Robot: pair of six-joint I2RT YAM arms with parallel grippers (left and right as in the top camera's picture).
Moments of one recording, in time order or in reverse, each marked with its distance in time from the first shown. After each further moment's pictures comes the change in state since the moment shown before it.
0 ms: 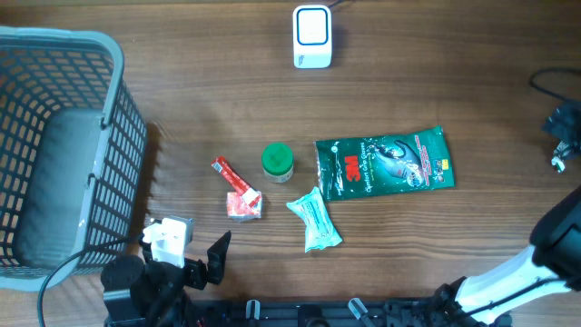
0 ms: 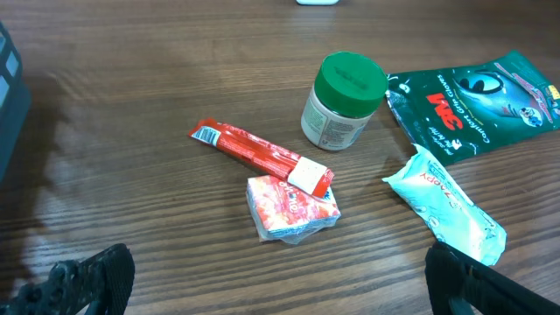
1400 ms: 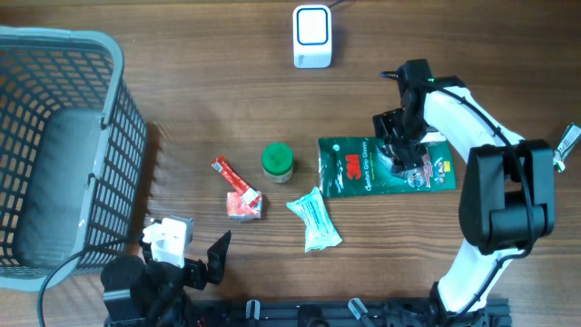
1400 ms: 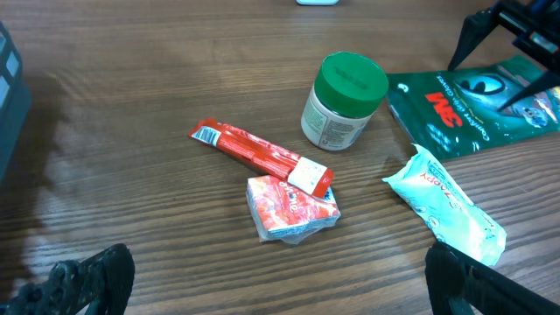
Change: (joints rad) left arm 0.000 0.000 0.000 0.000 0.000 0.000; right arm 0.765 0.093 -0.010 -0.518 -0.276 1.367
